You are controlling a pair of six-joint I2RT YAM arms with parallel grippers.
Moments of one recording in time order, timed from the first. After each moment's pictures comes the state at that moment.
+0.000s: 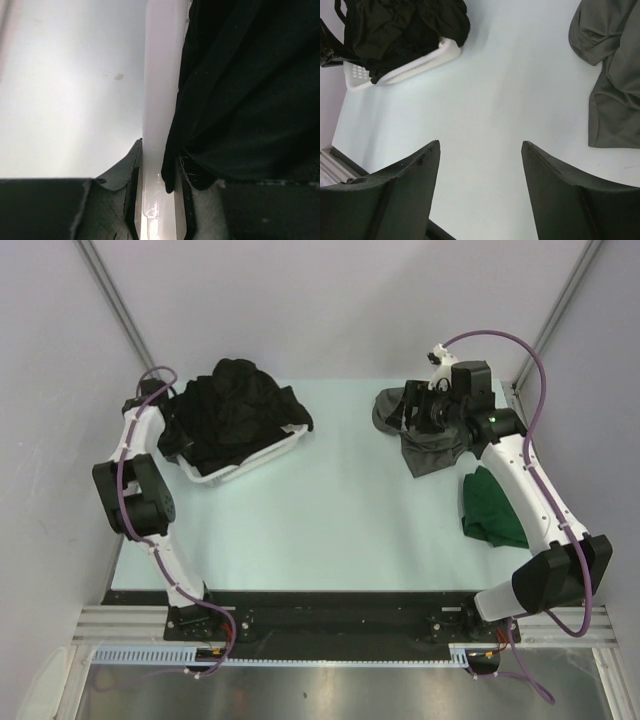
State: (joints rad) left arm 0.21 1.97 1.69 -0.92 -0.12 -0.35; right arm 0.26 1.44 1.50 -0.59 -0.34 0.30
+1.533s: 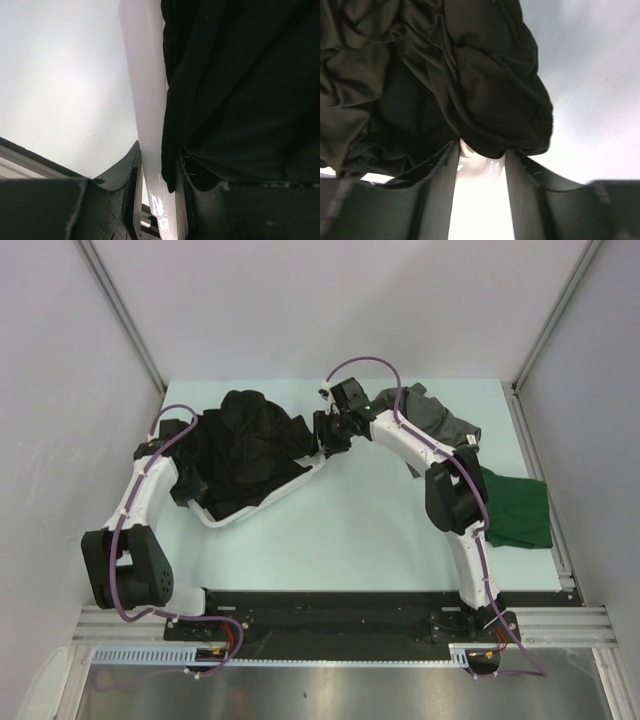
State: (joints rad) left arm 0.10 1.44 1.12 -0.93 -0.23 -0.41; right arm 0.59 2.20 1.96 -0.63 -0.34 0.41
